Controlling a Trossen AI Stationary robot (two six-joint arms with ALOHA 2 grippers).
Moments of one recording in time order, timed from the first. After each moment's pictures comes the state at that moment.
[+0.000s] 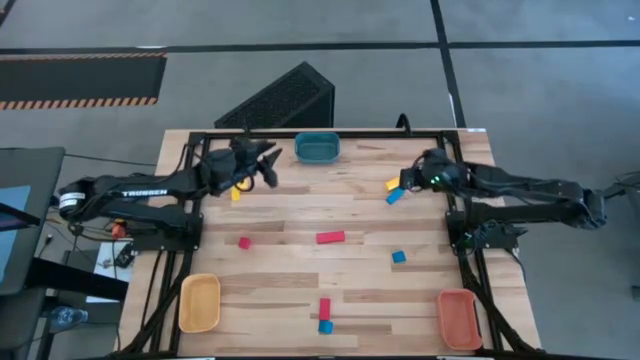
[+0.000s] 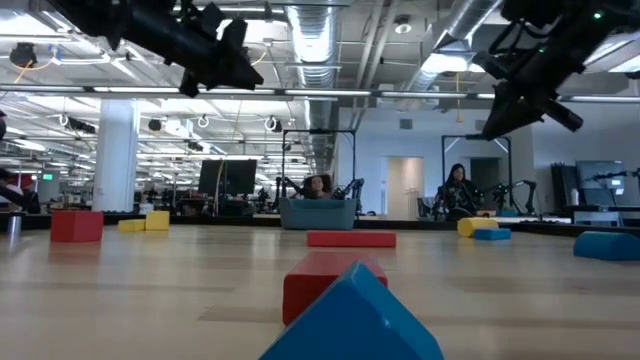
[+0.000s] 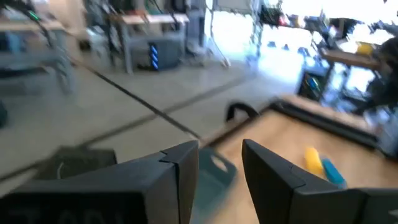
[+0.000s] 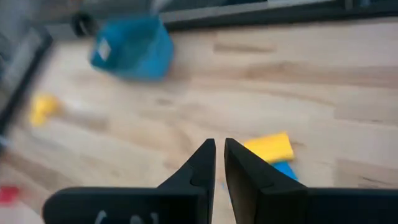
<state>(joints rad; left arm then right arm) 0.31 1.06 0.59 0.33 -0.42 -0.14 -0.30 0.81 0.65 -0.64 0.38 0.95</state>
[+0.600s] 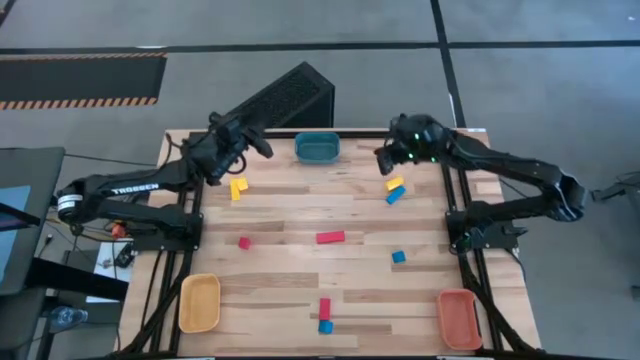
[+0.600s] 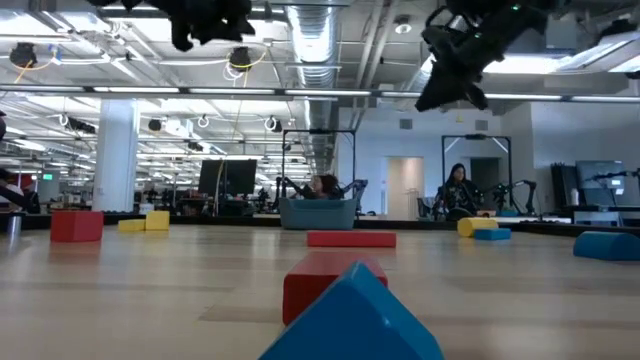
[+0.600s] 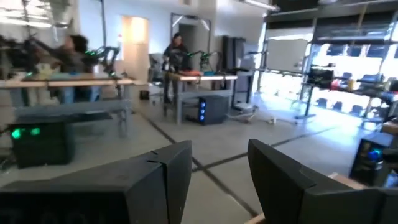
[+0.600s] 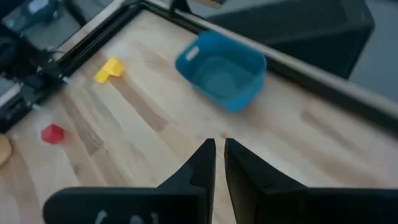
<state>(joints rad) 0.31 1.01 0.79 0.34 -0.66 -0.03 -0.54 1.15 0.96 -0.41 -0.03 0.35</state>
